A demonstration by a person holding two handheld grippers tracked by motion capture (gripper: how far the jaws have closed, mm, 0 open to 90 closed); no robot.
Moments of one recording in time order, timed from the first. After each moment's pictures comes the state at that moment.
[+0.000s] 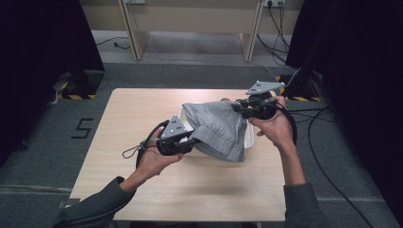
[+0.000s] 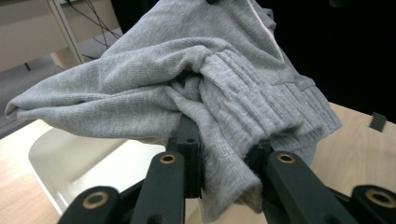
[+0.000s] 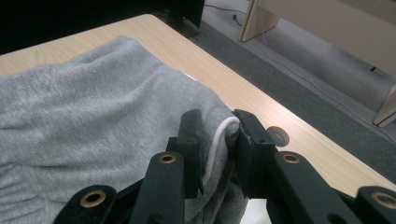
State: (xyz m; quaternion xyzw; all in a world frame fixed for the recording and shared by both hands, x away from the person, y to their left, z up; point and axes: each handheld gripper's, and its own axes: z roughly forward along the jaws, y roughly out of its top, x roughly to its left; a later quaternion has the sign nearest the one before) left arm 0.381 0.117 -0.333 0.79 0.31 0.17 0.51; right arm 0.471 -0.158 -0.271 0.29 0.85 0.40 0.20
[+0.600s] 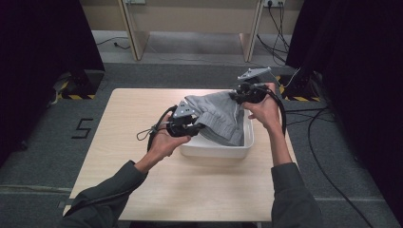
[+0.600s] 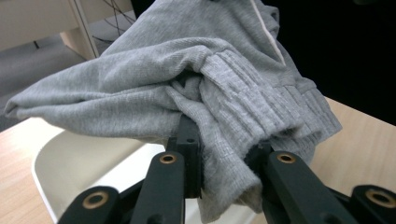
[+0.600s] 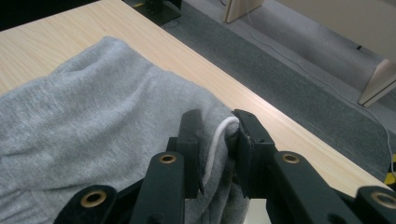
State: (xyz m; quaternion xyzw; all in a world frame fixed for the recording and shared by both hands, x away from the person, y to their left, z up) left arm 0.439 0.102 -0.347 0.78 0.35 0.16 0.49; right arm 0.533 -0.143 -0.284 0.33 0.85 0.36 0.20
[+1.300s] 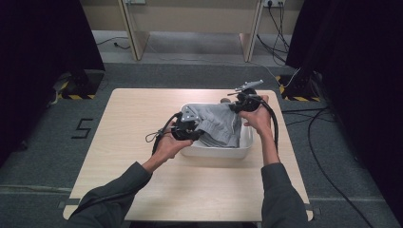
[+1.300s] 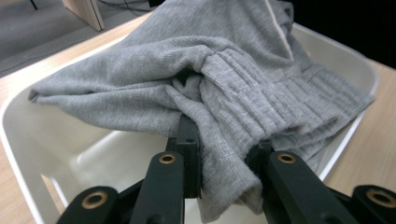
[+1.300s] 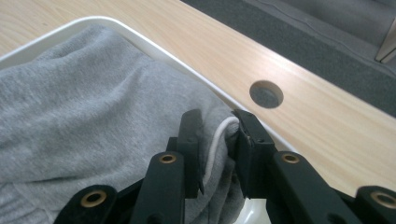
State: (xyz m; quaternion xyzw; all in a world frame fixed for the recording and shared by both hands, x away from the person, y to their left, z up) left arm 0.458 0.096 -0.397 0.81 0.37 0.15 0.43; right arm 0.557 -0.148 -0.354 0.38 0.85 0.32 0.16
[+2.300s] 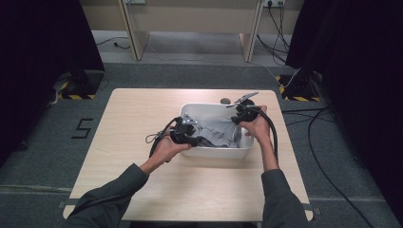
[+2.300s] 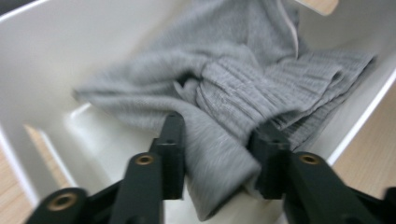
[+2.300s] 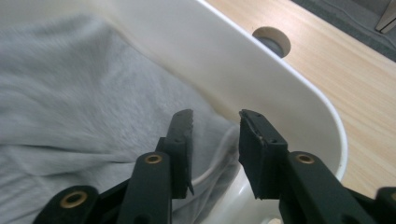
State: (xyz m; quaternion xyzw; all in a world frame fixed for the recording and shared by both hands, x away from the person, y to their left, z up) left arm 0.456 0.104 -0.411 0.83 0.39 0.13 0.38; right arm 0.554 -0.153 -0.398 0.38 0.87 0.26 0.16
